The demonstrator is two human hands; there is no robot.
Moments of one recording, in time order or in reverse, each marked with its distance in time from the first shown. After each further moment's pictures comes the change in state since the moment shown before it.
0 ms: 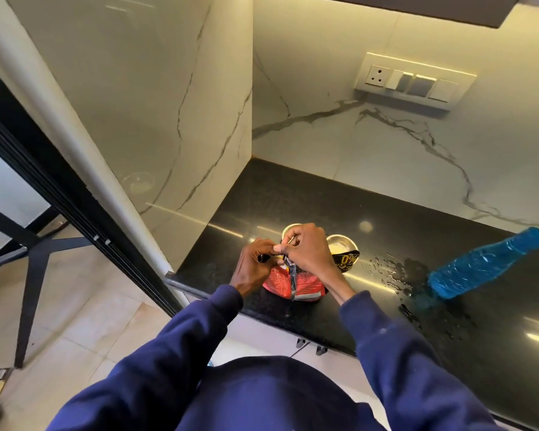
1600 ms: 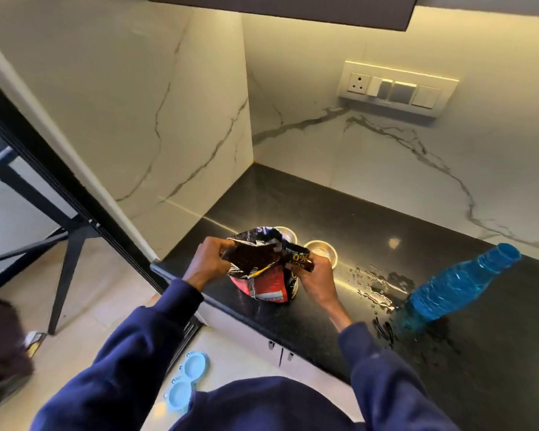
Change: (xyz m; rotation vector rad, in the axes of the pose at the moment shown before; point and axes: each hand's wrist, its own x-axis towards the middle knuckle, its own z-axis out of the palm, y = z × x) left_hand -0.013 0.111 0.002 0.298 0.008 -0.526; right_hand -0.046 0.136 -0.052 0.595 -0.070 -0.017
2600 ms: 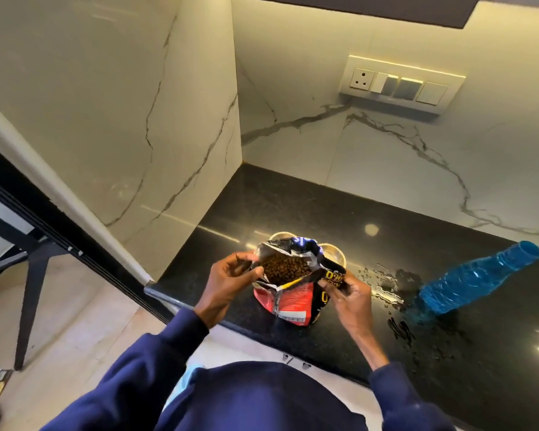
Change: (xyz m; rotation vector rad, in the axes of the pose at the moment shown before) left_hand 0.019 -0.044 0.009 -0.894 -0.206 0.049; right_hand -0.020 0.020 0.012 0.057 0.318 -0.042
